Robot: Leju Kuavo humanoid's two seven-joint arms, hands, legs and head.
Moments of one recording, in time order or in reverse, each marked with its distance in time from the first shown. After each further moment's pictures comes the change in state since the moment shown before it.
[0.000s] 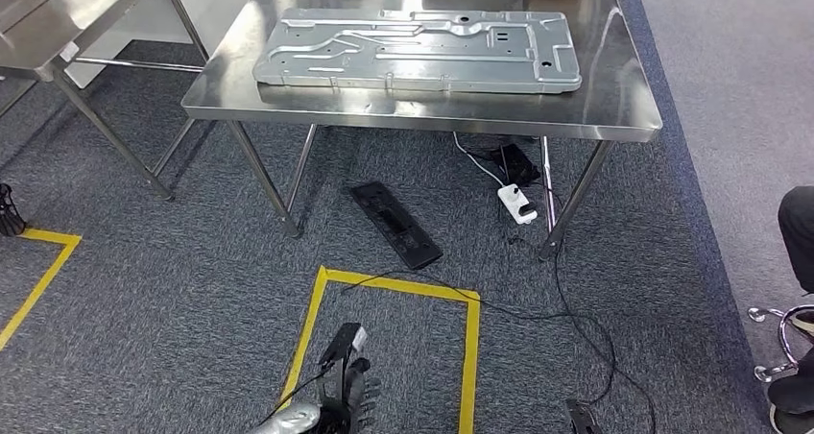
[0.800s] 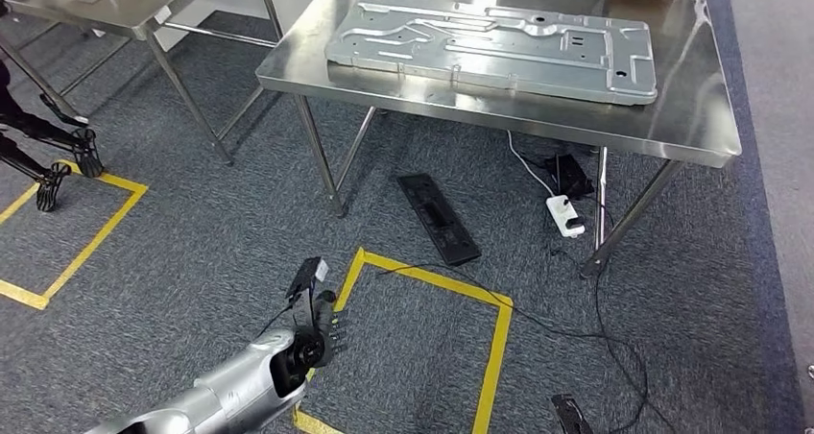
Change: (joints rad) left arm -0.210 0.036 0.059 0.160 0.129 -0.032 -0.016; right arm 0.005 -0.016 0.071 0.013 0.058 0.063 -0.119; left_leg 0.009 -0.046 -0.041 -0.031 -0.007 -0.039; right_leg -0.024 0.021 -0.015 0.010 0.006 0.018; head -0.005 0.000
